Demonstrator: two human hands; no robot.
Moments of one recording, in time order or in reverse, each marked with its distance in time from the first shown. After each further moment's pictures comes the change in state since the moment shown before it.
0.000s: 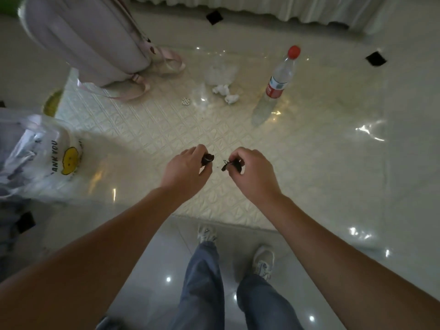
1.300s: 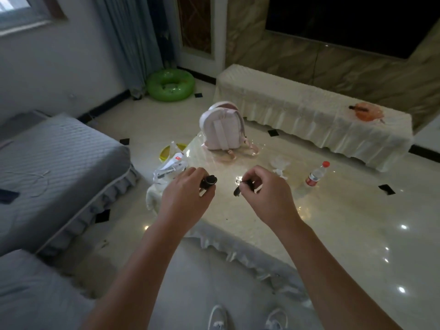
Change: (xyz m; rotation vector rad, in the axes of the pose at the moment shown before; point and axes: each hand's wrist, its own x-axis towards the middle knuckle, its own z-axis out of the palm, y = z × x) left_hand -0.340 0.056 -0.345 0.004 0.534 -0.268; right_hand -0.225 -0.377 -0.099 0.001 0.067 -0.405
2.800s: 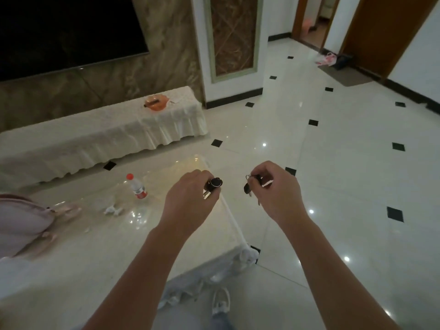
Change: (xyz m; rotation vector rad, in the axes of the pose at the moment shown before) left_hand -0.083 0.541 0.241 -0.229 -0.433 0.804; right_hand -0.289 0.299 -0.421 -0.007 0.759 0.657
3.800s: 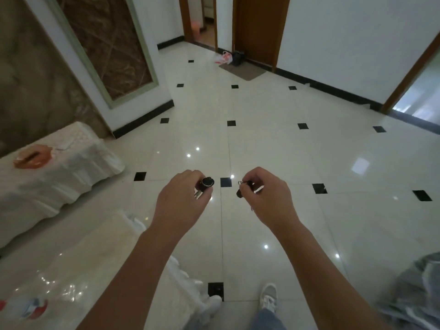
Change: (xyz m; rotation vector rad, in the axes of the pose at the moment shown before) left_hand 0.254 0.131 0.160 -0.129 -0.210 0.332; right_hand 0.163 0.136 -0.132 -0.083 0.289 0.255
